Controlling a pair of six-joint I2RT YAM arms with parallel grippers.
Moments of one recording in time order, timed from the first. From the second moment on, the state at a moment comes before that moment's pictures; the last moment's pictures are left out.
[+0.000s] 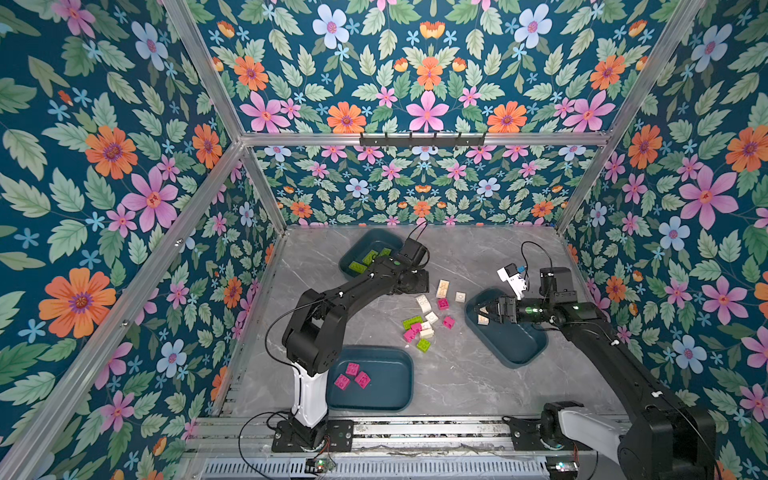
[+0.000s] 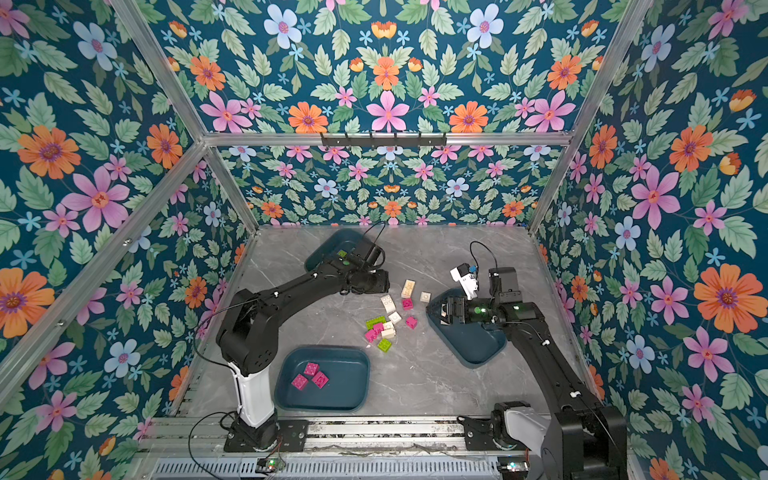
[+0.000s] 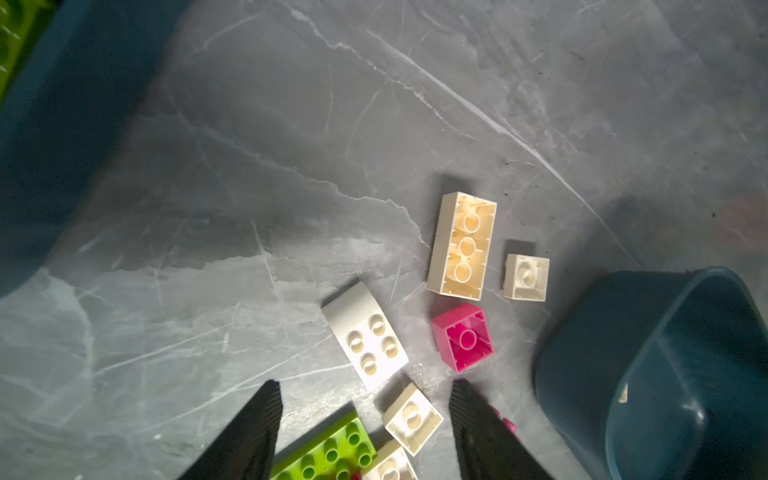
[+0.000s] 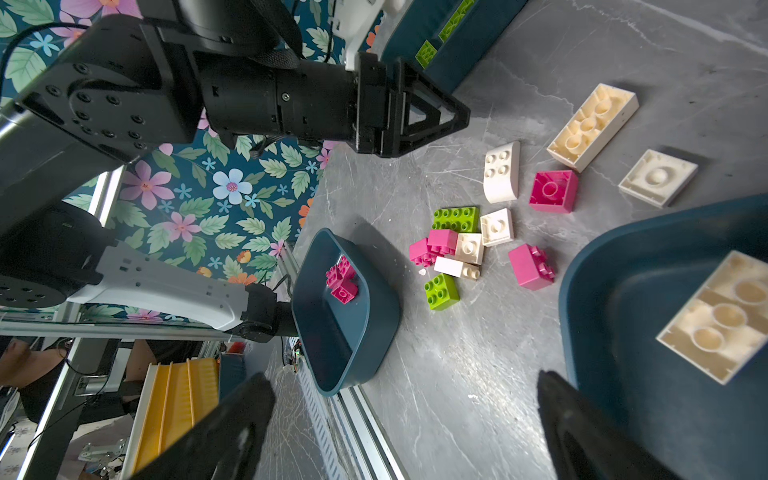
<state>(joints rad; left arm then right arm) -0.68 1.93 1.52 -0.61 -0.01 -0.61 0.09 1.12 0.82 -0.54 -0.97 0.18</state>
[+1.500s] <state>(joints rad) -0.79 2.05 1.68 -0.67 -0.10 -0.78 0.06 1.07 0.81 -0.56 -0.94 0.16</state>
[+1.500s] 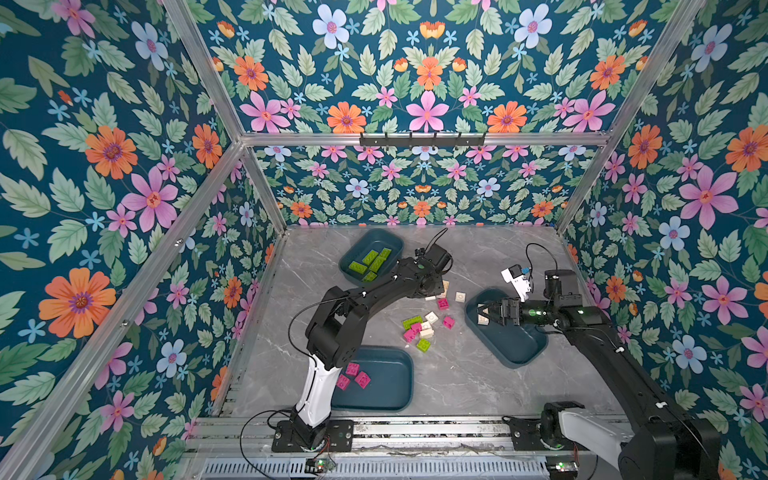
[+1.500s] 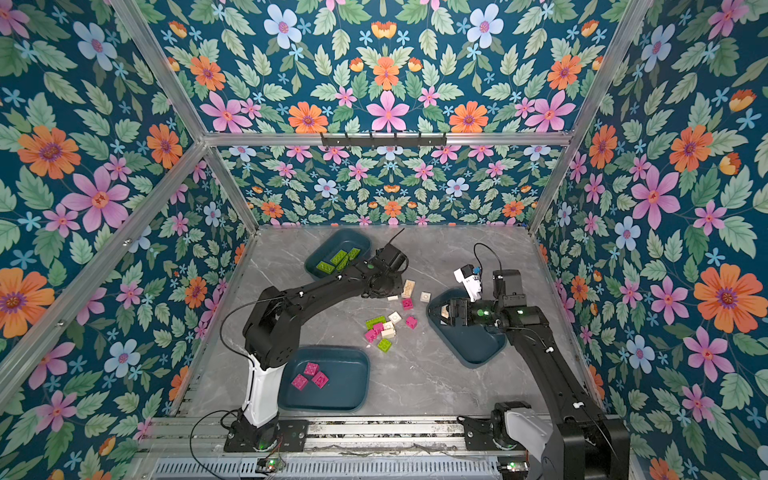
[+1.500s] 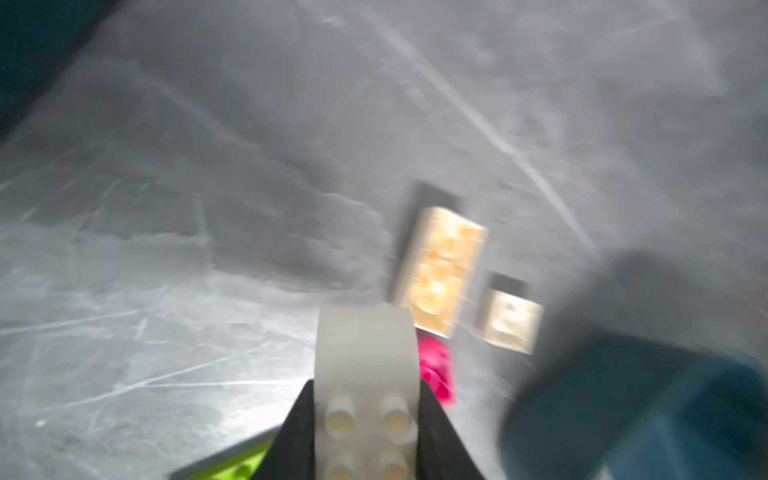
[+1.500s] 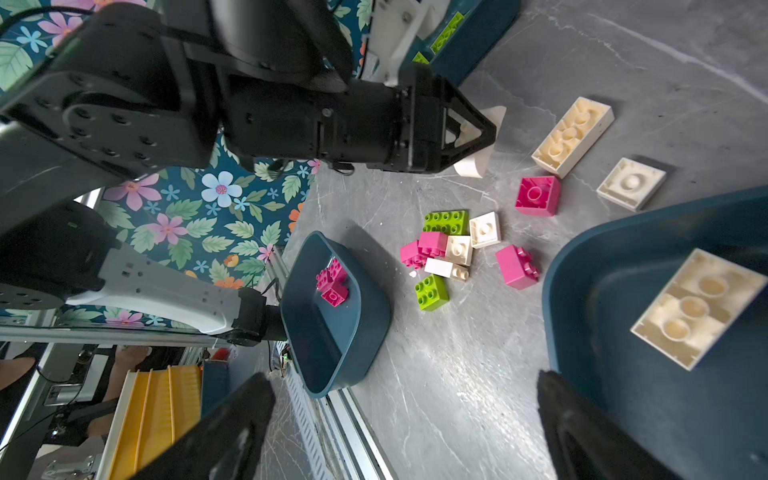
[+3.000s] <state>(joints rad) -0.73 1.85 1.51 -0.47 0.35 -0.47 0.13 1.01 0.82 -0.64 -0.88 0.19</state>
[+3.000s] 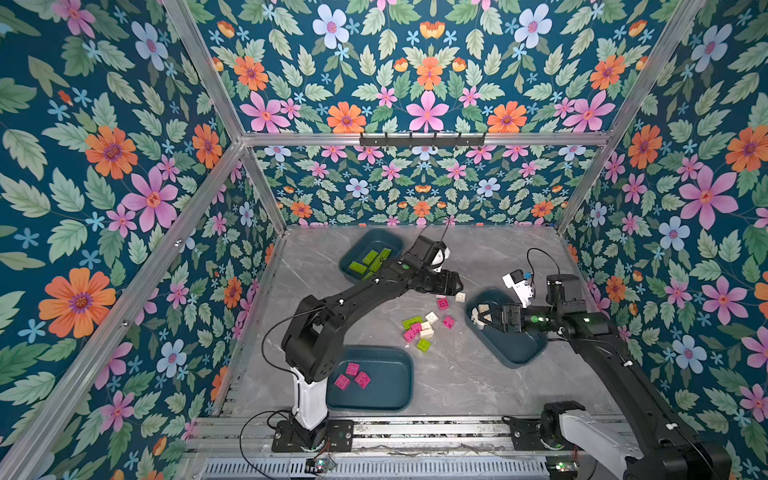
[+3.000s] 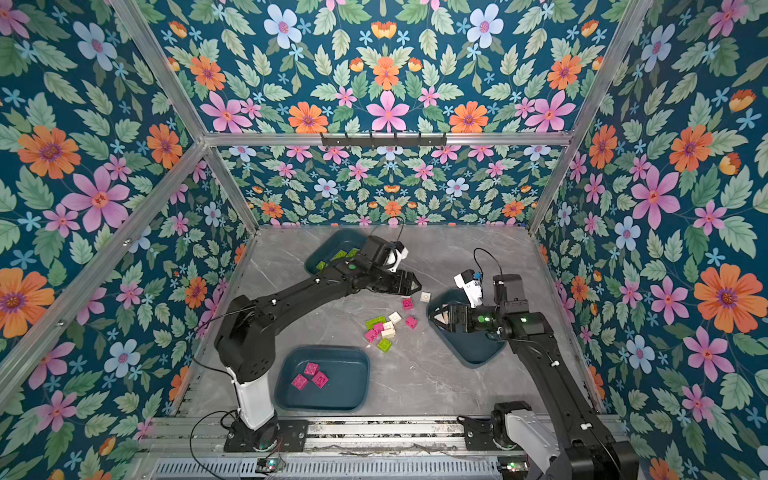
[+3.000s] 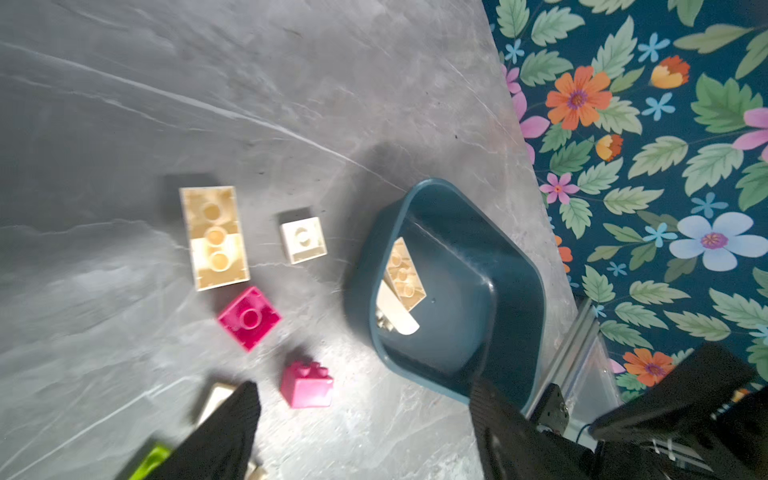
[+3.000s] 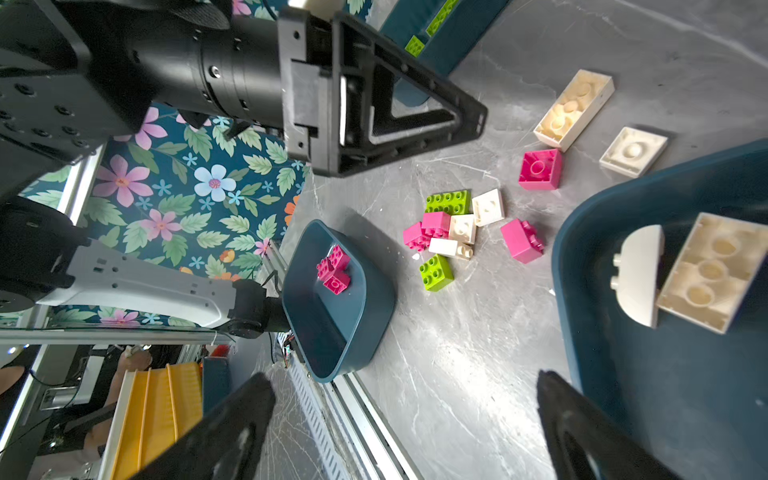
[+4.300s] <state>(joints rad) -0.33 1.45 1.16 -0.52 0.38 -0.34 0.60 1.89 1.35 -0.61 -0.41 -0.64</state>
